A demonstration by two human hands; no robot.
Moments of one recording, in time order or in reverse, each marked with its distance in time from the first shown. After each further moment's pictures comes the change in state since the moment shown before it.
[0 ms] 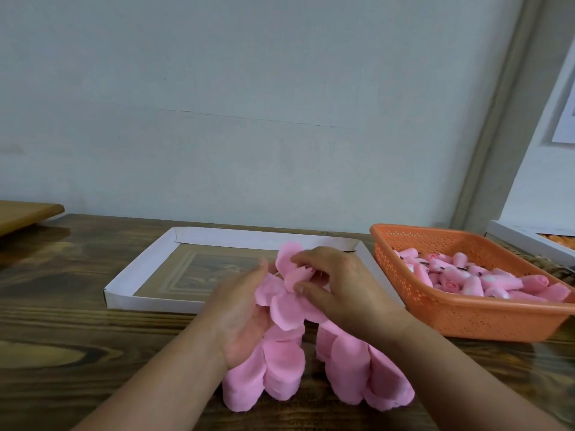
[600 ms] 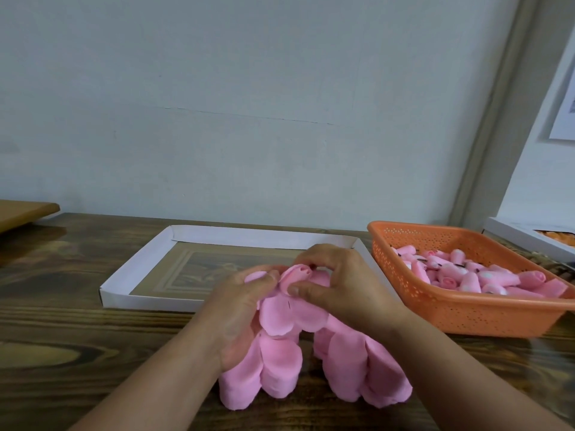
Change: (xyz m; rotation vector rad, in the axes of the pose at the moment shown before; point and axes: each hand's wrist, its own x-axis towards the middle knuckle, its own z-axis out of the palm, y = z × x) left_hand -0.003 -0.001 0.002 0.218 0.045 0.046; right_hand 0.001 0.012 0.001 0.208 0.015 0.003
